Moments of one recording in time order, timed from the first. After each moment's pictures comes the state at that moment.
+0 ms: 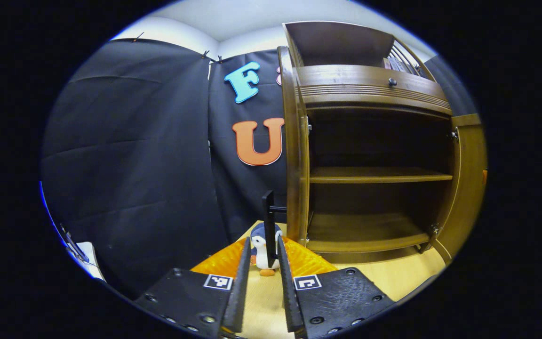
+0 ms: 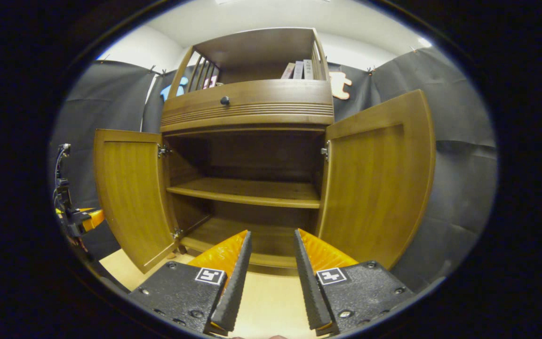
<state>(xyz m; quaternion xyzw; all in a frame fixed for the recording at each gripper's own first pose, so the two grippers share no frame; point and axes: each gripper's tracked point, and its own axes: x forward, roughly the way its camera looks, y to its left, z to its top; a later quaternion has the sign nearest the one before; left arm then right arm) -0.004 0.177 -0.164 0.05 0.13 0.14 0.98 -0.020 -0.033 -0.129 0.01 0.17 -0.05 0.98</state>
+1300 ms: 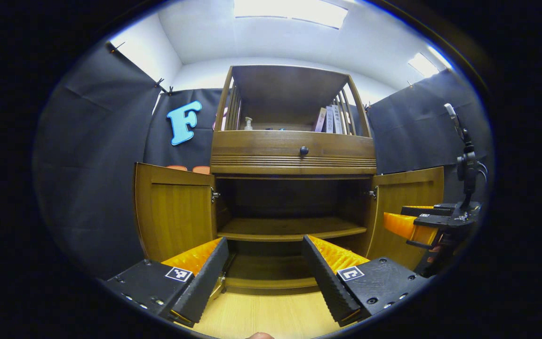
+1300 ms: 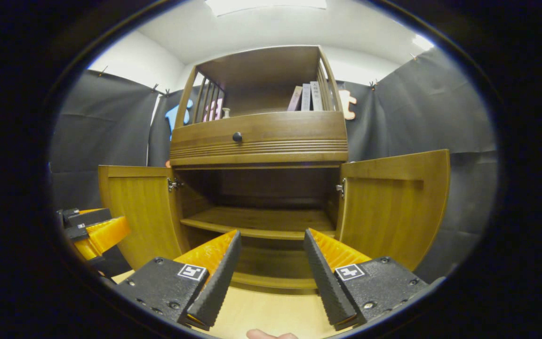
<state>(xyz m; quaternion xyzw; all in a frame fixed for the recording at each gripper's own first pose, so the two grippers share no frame) -0.002 0.009 -0.044 0.03 0.02 -0.05 1.00 0.008 -0.007 -0.063 0.02 0.11 -0.04 0.99</state>
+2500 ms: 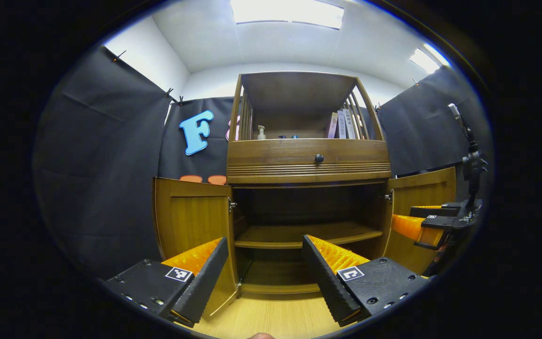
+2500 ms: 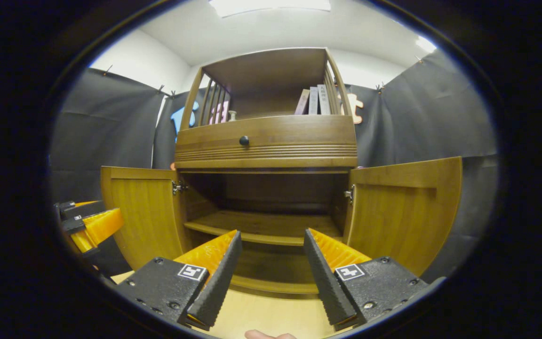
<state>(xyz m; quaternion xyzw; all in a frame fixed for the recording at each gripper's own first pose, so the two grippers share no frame) 0.000 0.028 -0.030 0.05 0.00 -0.01 1.00 0.020 0.004 -0.056 0.02 0.09 -0.02 1.00</state>
